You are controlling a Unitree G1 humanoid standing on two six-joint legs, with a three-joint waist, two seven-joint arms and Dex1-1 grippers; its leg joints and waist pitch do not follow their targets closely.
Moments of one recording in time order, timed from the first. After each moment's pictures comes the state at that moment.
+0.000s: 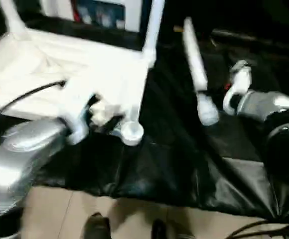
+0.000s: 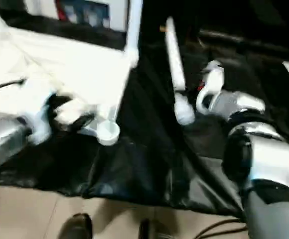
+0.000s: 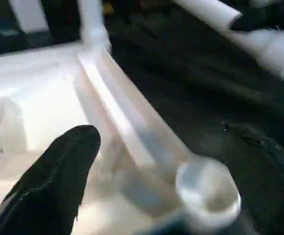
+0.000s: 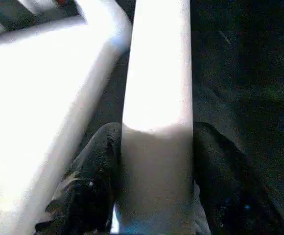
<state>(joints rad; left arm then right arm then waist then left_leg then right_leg) -0.40 0.42 0.03 -0.45 -0.31 0.94 -0.43 -1.14 -0.43 -0.44 1.29 0.27 0.53 0.67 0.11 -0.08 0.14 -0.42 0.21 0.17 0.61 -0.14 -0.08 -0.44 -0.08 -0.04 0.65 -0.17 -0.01</state>
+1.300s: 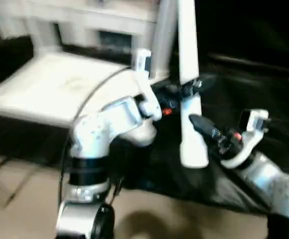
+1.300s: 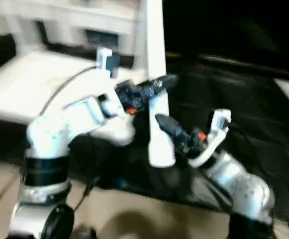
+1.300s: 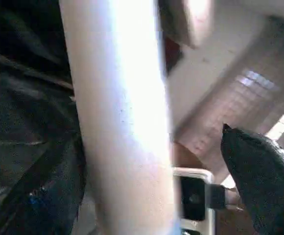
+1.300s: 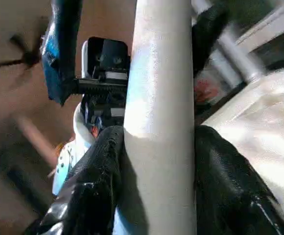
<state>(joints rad) -0.72 -0.11 0.15 0.01 -0.78 1.04 -0.39 -0.23 -0.17 -0.35 -0.10 0.96 0.98 0.88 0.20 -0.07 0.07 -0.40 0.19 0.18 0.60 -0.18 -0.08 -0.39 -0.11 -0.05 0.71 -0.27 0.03</state>
